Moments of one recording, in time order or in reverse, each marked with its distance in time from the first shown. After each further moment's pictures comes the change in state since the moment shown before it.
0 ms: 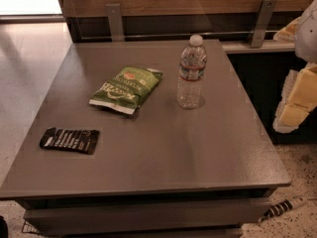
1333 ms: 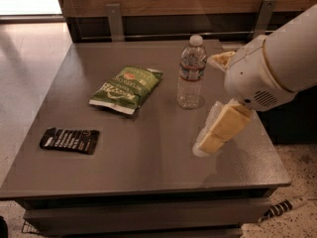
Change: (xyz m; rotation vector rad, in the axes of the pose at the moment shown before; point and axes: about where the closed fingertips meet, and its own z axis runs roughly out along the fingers) arm -0.110 0.057 0.051 -0.030 -0.400 -0.025
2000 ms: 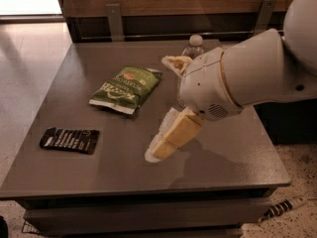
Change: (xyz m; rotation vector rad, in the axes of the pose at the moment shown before) arm -0.073 0.026 0.038 -0.038 -0.267 -0.071
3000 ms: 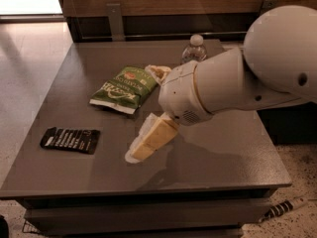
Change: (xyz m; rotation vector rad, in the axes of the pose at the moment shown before) arm -0.004 0.002 0.049 -0.037 -0.063 0.013
